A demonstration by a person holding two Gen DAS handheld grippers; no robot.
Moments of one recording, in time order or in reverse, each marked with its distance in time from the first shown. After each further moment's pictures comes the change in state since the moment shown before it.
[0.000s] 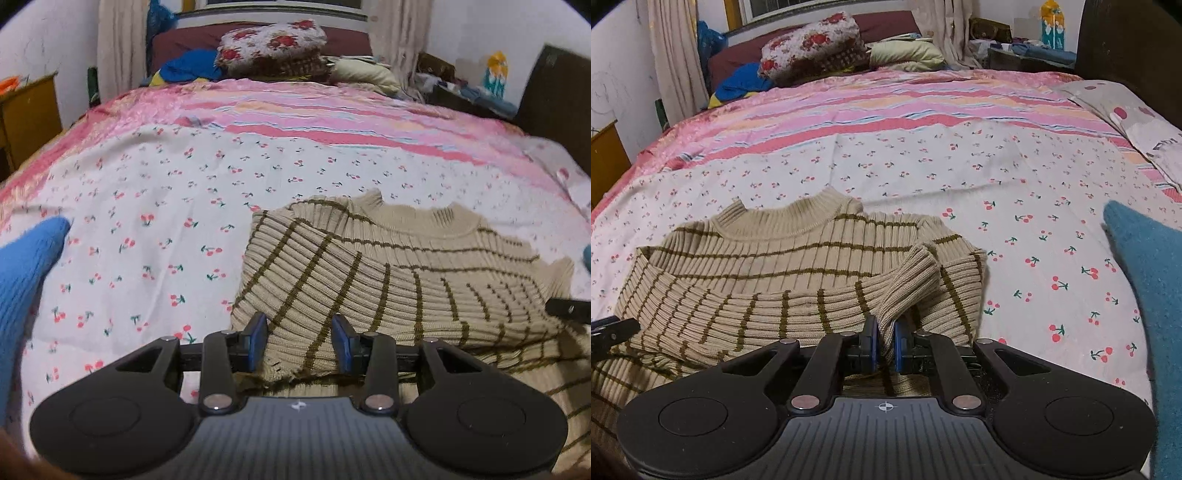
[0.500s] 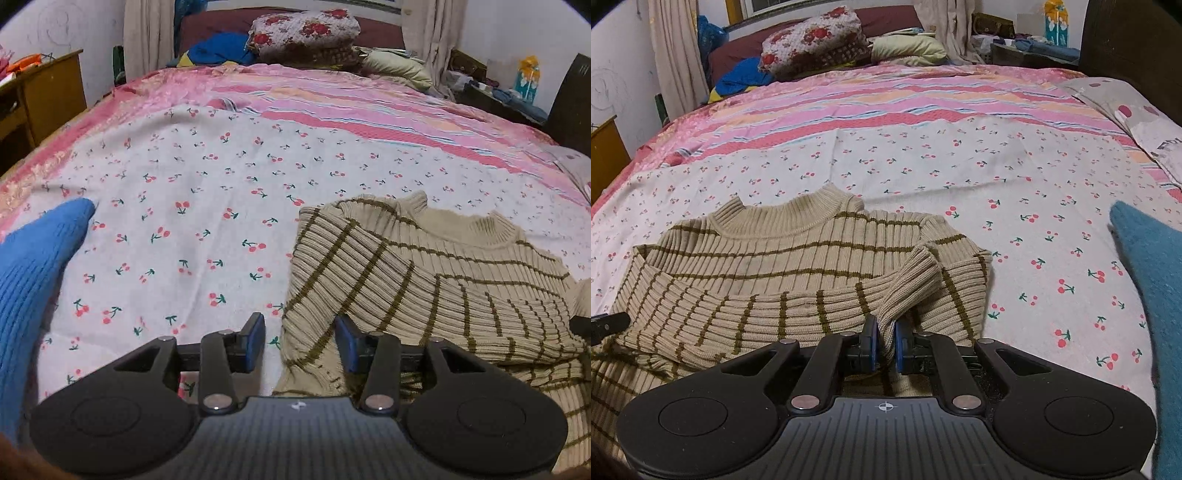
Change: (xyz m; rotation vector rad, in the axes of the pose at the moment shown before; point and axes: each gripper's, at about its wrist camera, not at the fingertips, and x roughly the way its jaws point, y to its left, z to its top) left arm 0.011 0.027 0.010 -0.085 0.043 0.054; right arm 0.008 0.002 0.005 -0.001 0.018 0.001
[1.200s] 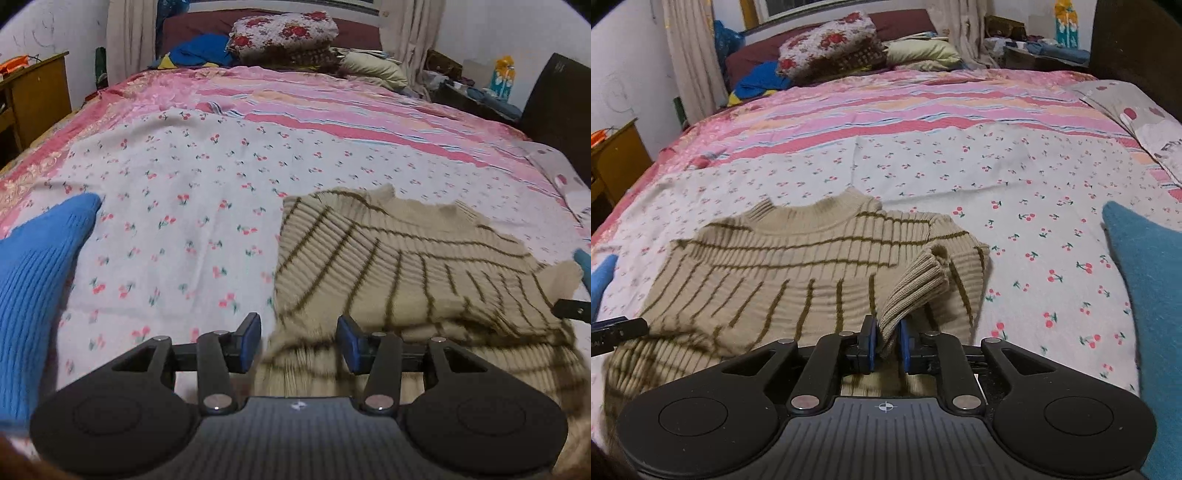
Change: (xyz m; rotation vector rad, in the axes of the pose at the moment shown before) left arm -0.051 0.008 -0.022 0.021 0.010 -0.091; right arm -0.046 -0.005 -0.011 -0.016 0.000 0.068
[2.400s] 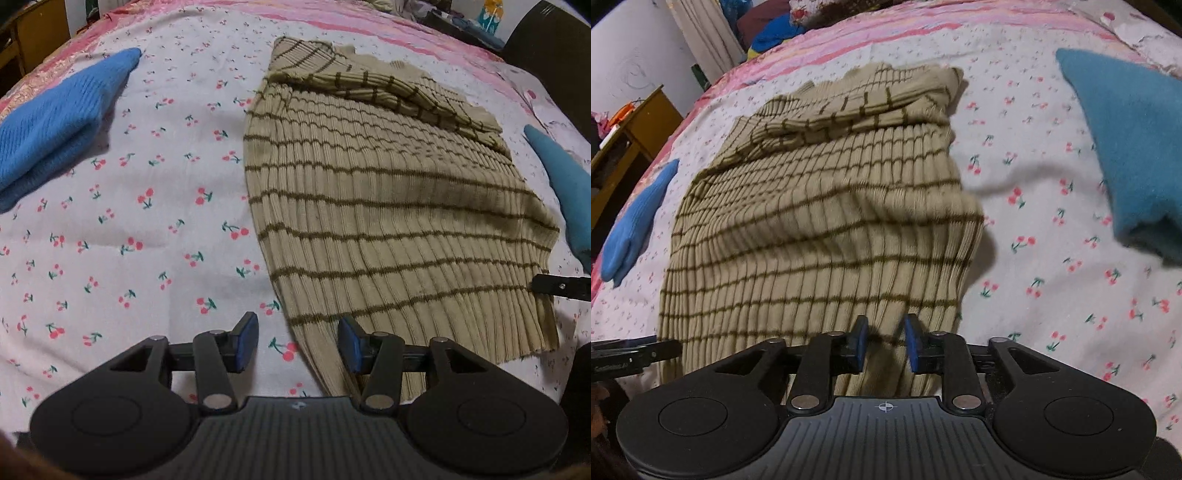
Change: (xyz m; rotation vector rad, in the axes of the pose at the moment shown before) left arm -0.117 -0.008 -0.157 -0.005 0.273 -0.034; right arm -0.103 -0.016 -0.154 0.087 0.210 0.128
